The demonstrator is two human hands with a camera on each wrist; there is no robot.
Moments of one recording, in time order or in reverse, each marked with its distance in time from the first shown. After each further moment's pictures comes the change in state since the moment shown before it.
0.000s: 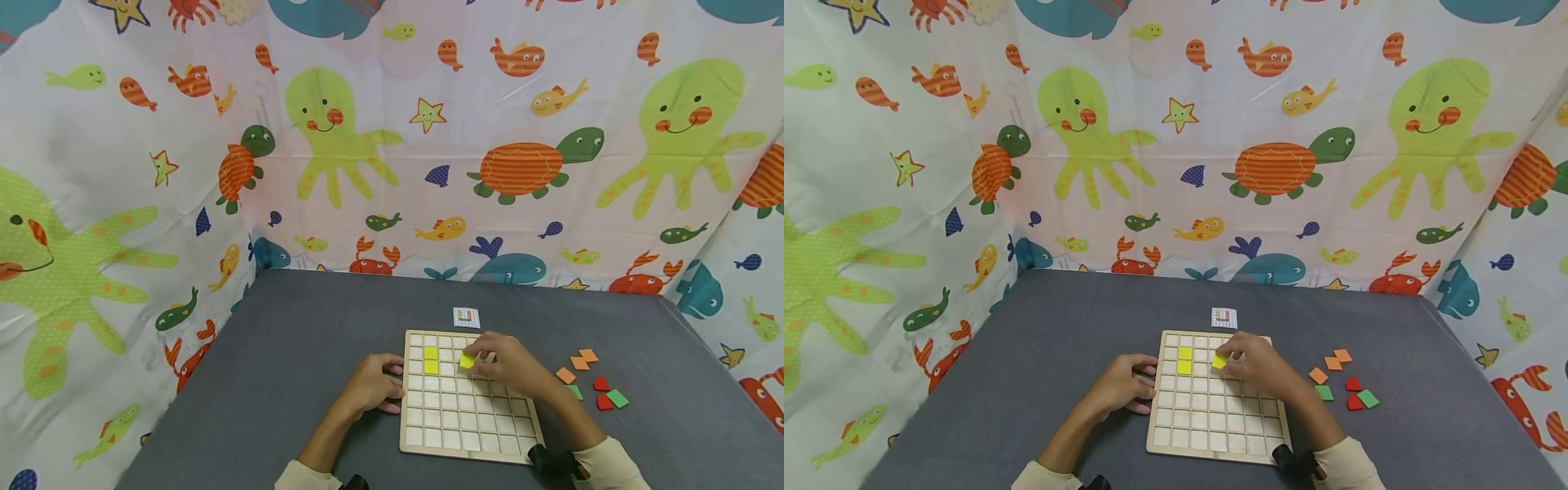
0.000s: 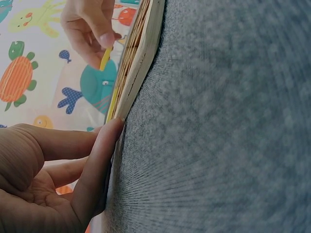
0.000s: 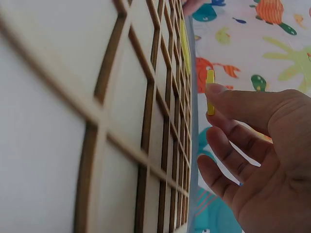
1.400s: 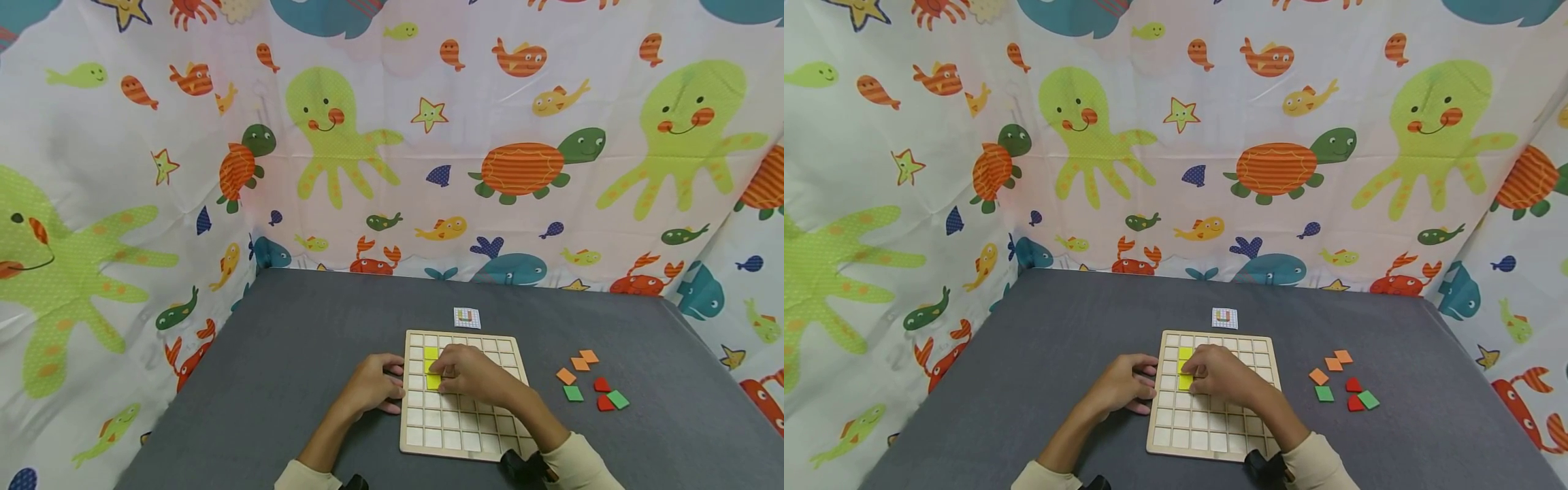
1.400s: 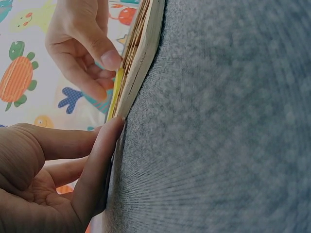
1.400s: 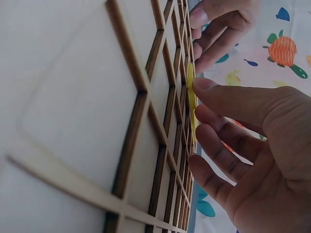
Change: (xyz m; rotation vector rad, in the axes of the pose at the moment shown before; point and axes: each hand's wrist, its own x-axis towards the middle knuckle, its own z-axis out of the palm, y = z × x) left_hand -0.001 0.002 0.000 0.015 0.004 -0.014; right_hand 0.028 -0.042 0.037 -0.038 -0.150 -0.065
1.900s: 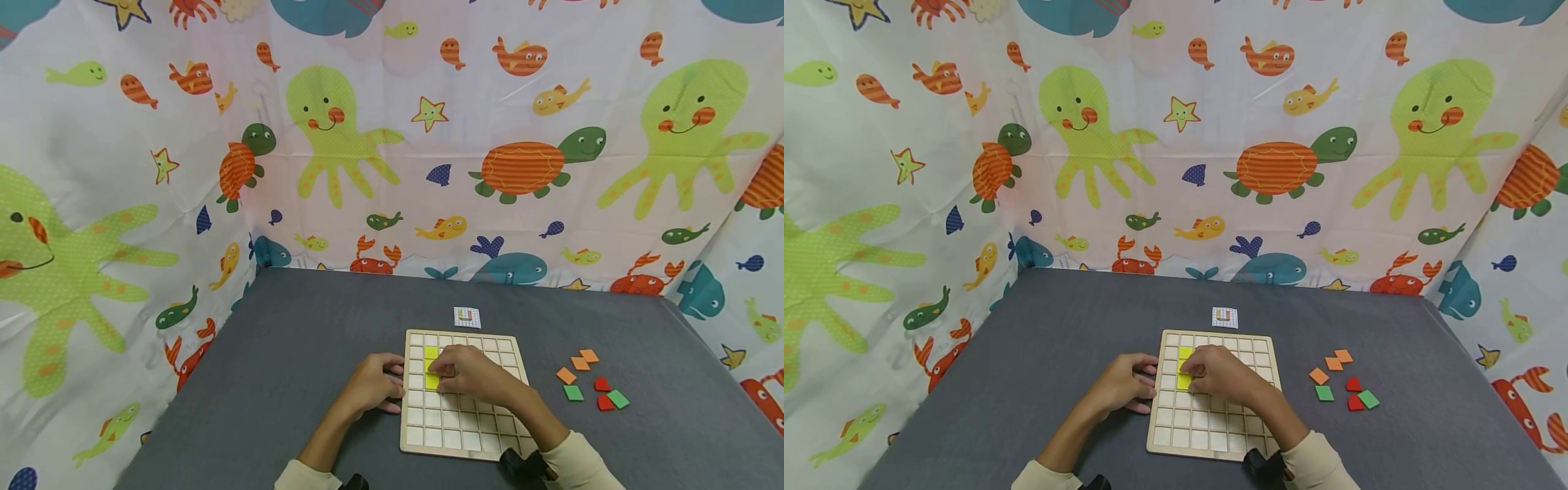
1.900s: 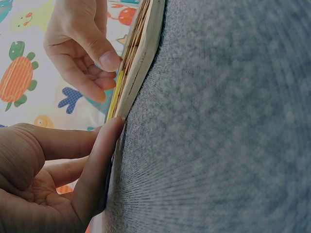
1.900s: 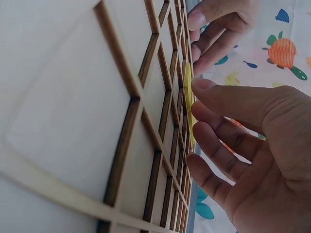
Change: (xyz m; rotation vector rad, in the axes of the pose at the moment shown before) left_hand 0.000 -0.001 0.000 -0.002 -0.003 0.003; right_hand 0.001 -0.001 0.000 0.006 -0.010 0.002
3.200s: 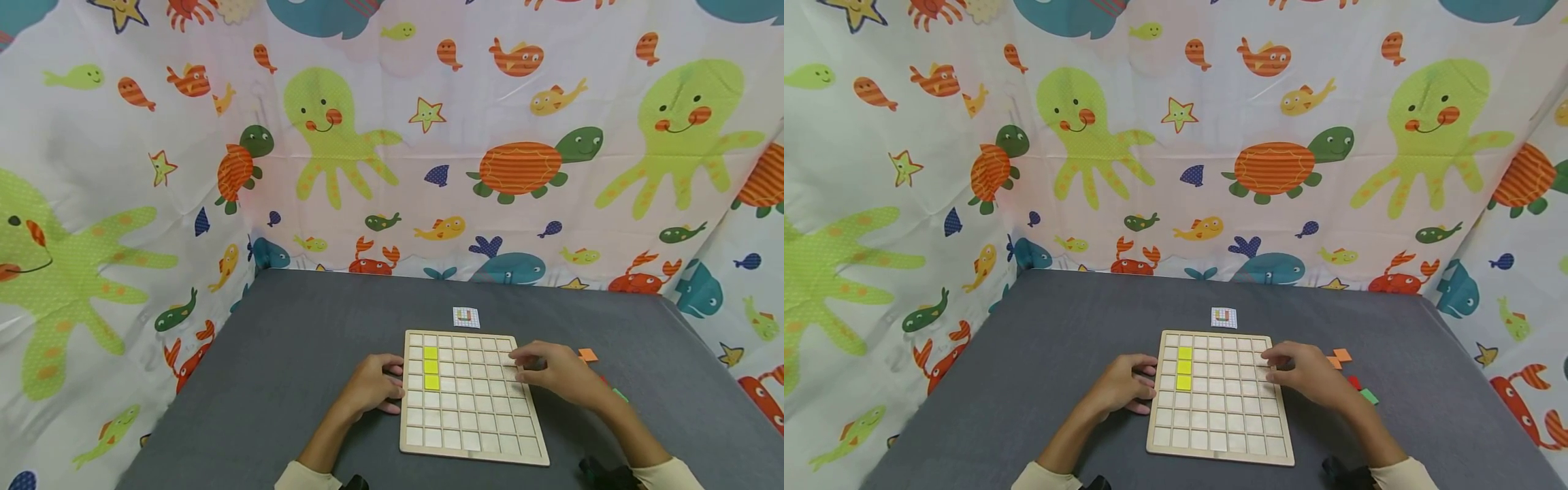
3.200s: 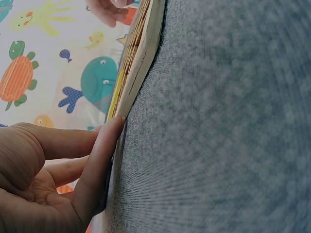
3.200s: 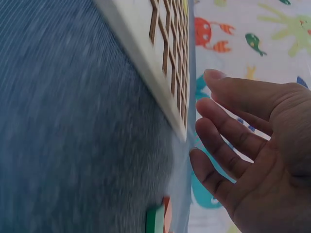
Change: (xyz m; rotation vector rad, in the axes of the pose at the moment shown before) left_hand 0.001 -0.002 0.001 -0.004 0.005 0.010; right_hand -0.094 0.062 -0.063 0.016 0.177 0.272
